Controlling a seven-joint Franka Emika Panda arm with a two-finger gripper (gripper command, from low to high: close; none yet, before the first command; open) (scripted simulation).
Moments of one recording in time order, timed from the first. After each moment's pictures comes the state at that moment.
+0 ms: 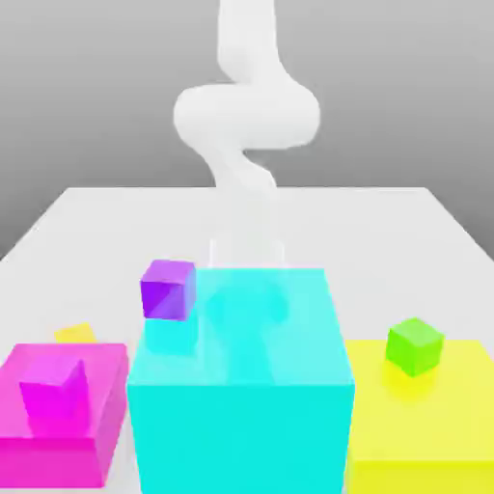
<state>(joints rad) -0.06 -0.75 0.01 -2.33 0.00 2.33 0.91</state>
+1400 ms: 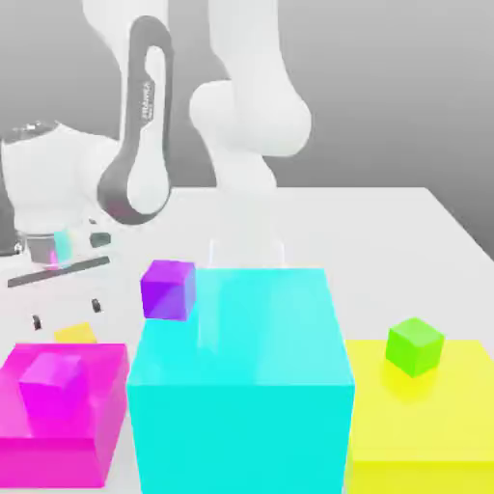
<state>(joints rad) -0.81 0.15 -0.01 -2.79 0.01 2.94 2.58</state>
